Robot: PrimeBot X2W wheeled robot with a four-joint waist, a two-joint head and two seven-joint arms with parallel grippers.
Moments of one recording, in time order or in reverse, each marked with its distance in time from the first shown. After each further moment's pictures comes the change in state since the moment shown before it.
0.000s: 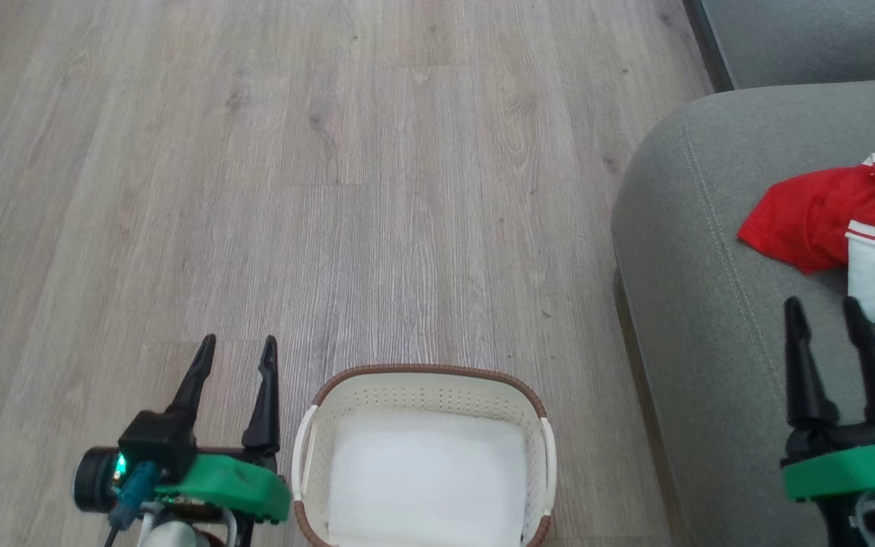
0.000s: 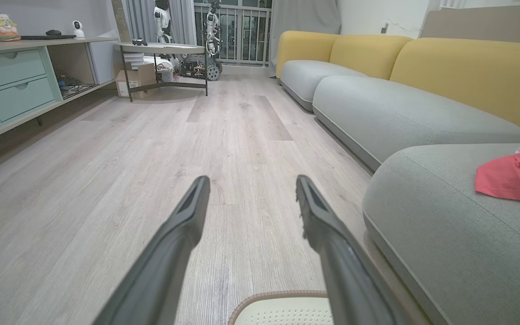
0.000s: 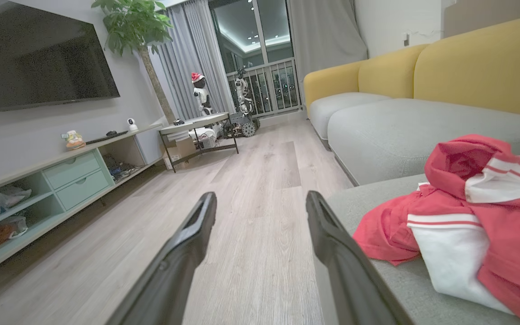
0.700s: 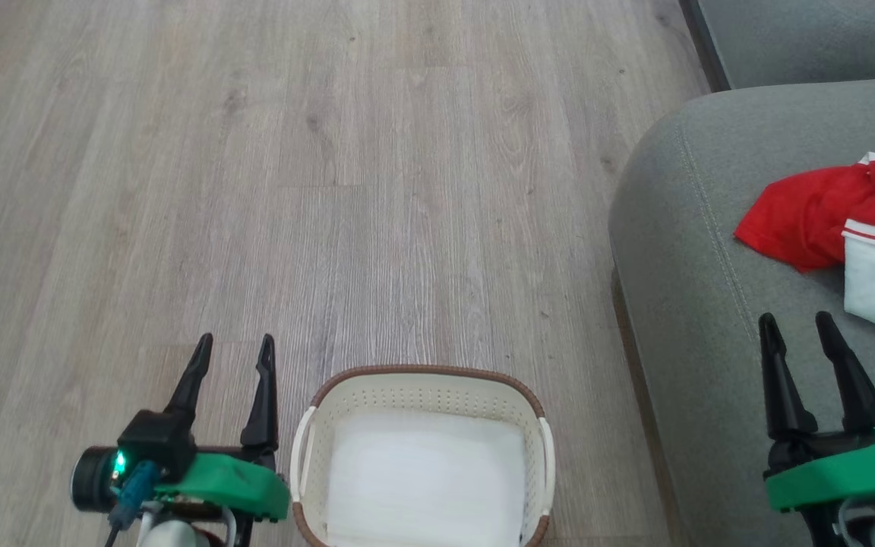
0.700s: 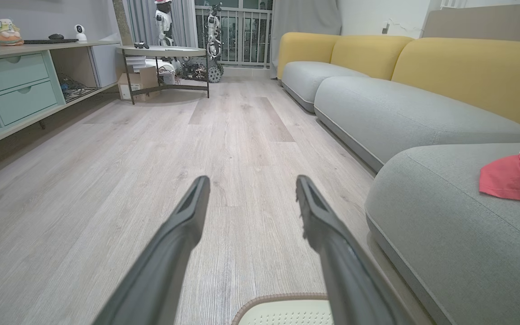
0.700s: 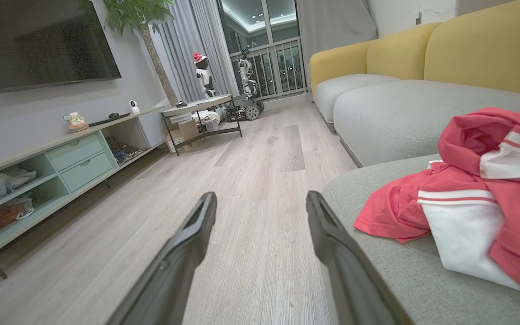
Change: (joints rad) left arm 0.000 -0.035 0.051 0.008 0.051 -0.028 0.000; right arm -0.001 -0.012 0.051 0.054 -0.002 0.000 0.000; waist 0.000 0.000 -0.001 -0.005
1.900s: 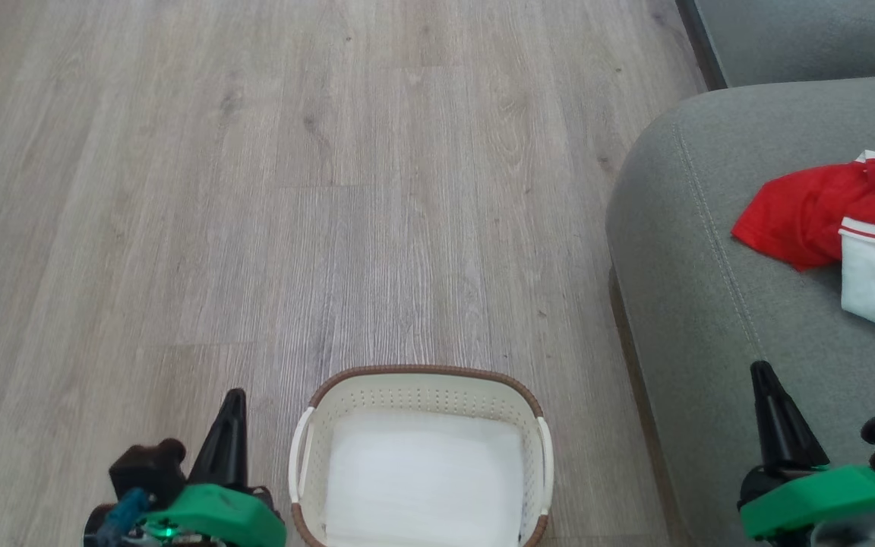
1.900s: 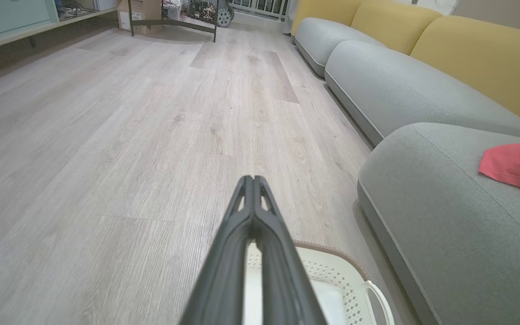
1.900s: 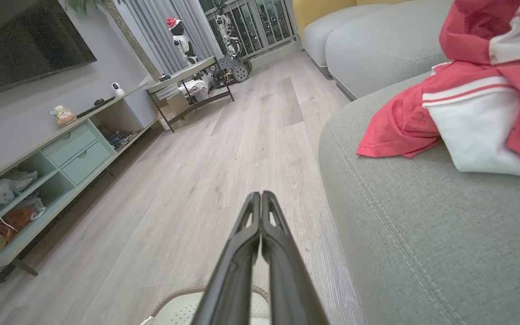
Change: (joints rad) left arm 0.051 -0.002 0.003 0.091 -0.147 -0.018 0.039; right arm 0.020 0.041 0.039 0.117 0.113 0.000 0.033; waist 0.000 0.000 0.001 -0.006
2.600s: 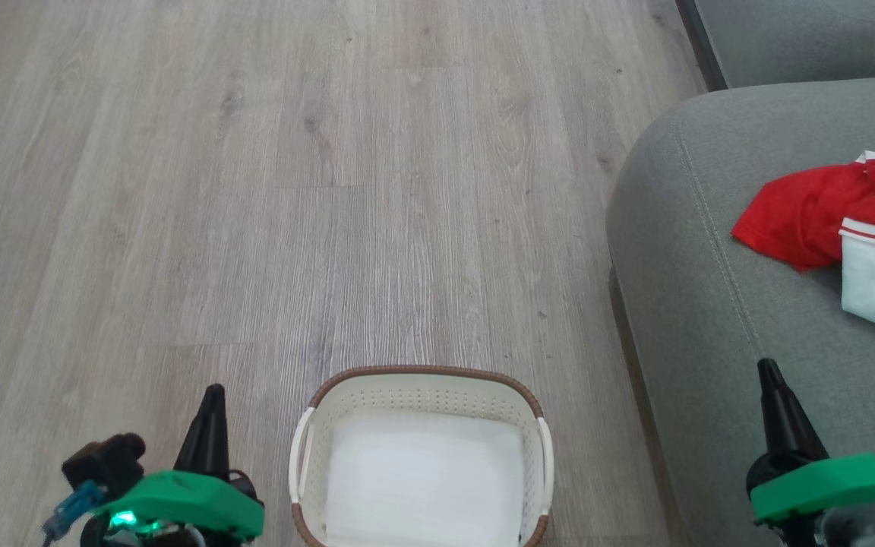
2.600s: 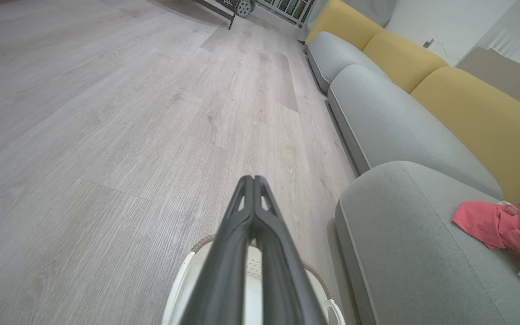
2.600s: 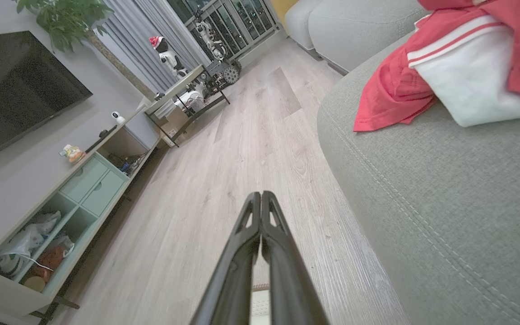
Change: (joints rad) left arm -0.017 0.000 0.043 0.001 -0.244 -0.018 0.062; right arm -0.023 0.021 -0.025 0.027 0.192 0.000 0.054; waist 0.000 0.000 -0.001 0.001
